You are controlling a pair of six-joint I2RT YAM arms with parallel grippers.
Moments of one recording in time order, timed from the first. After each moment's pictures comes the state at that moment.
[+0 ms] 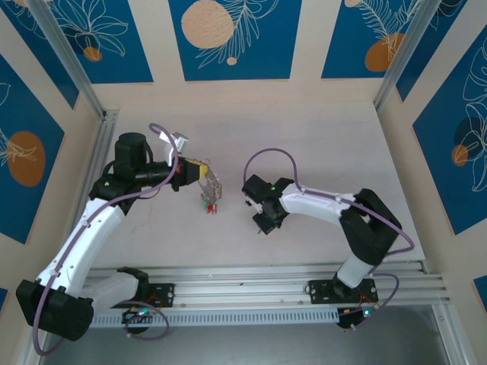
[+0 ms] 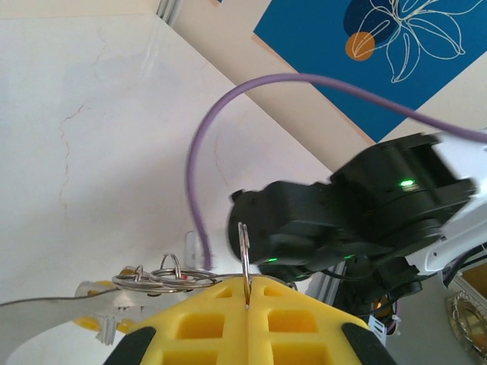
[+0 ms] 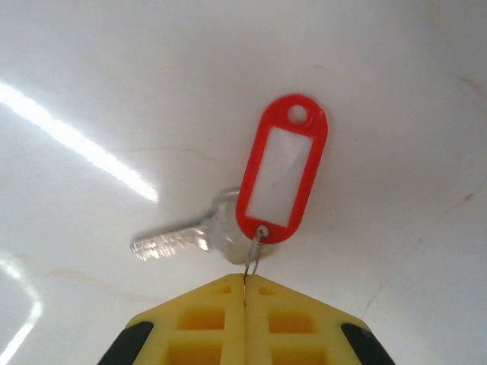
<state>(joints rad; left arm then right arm) -0.29 1.07 1.05 -0.45 0.86 -0.17 0.84 1.62 1.04 -0.85 0.08 0.12</state>
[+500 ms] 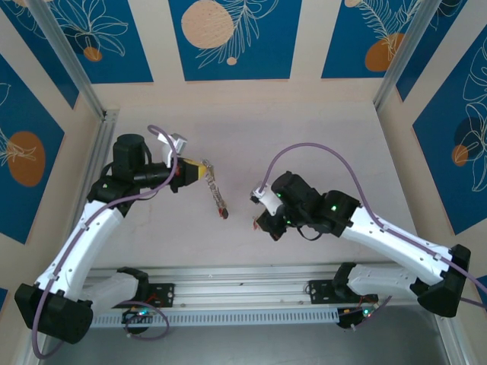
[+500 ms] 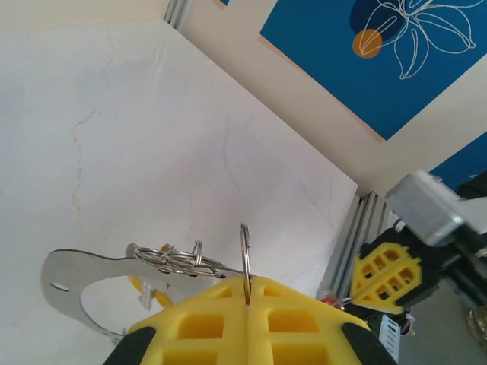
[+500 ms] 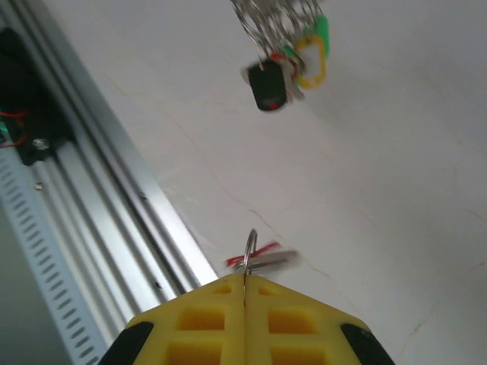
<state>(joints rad) -0.29 1.05 1.04 -0.46 0.84 -0.13 0.96 1.07 1.06 -0.87 -0.16 0.11</state>
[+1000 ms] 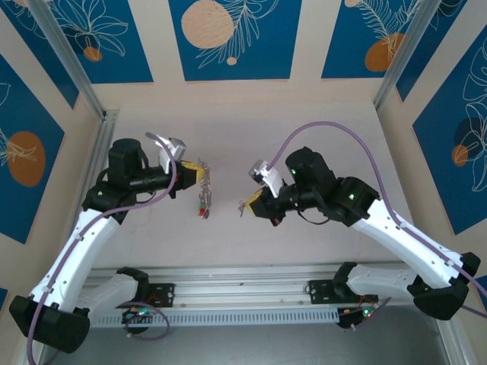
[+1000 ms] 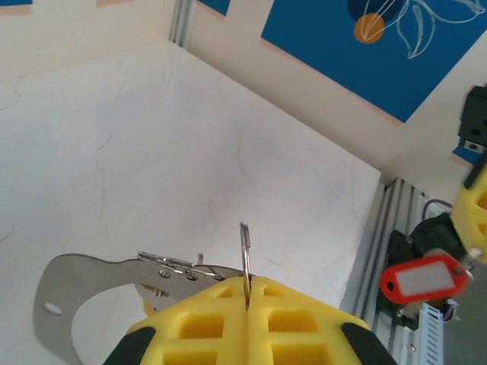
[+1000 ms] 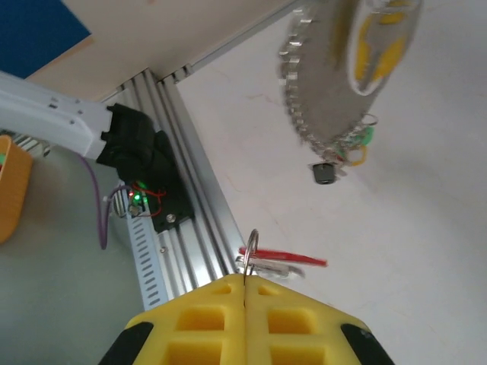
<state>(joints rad) -0.31 0.98 1.03 -0.49 0.78 -0.01 0.84 1.09 1.24 -0.82 -0.43 0.10</state>
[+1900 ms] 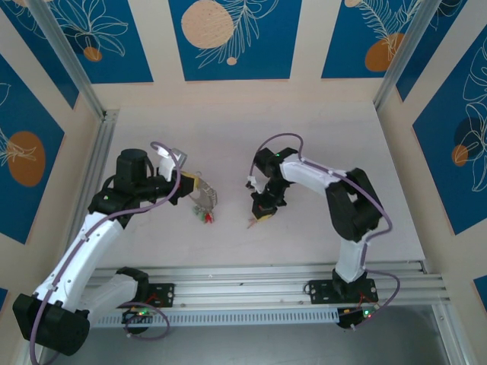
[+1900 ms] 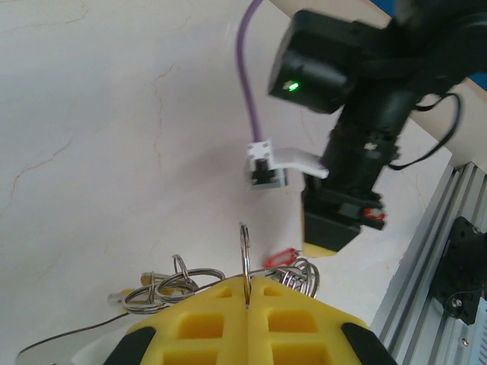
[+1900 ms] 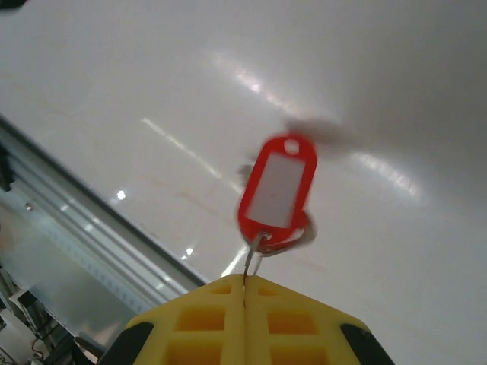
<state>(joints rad) -0.30 0.97 0.92 -0.53 0.63 -0.02 0.59 1.90 1.35 -1.11 -0.51 0.11</state>
